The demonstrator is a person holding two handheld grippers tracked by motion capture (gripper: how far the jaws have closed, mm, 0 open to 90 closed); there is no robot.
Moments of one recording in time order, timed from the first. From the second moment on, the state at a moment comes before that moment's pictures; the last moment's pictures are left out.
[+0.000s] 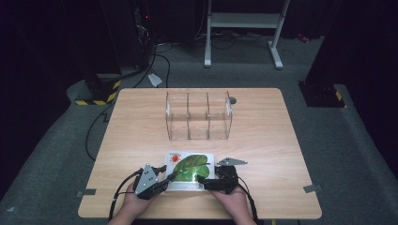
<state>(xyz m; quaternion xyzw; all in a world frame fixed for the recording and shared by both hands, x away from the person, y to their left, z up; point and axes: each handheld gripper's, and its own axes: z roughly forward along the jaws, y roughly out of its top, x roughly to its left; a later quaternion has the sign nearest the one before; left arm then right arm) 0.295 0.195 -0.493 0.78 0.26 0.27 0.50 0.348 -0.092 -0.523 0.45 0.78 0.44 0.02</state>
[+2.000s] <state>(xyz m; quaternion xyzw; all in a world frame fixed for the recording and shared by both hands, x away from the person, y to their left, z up) 0.310 0.187 -0.505 0.79 0.33 0.23 0.47 0.321 -0.109 -0.491 0.43 0.73 0.49 0.20</state>
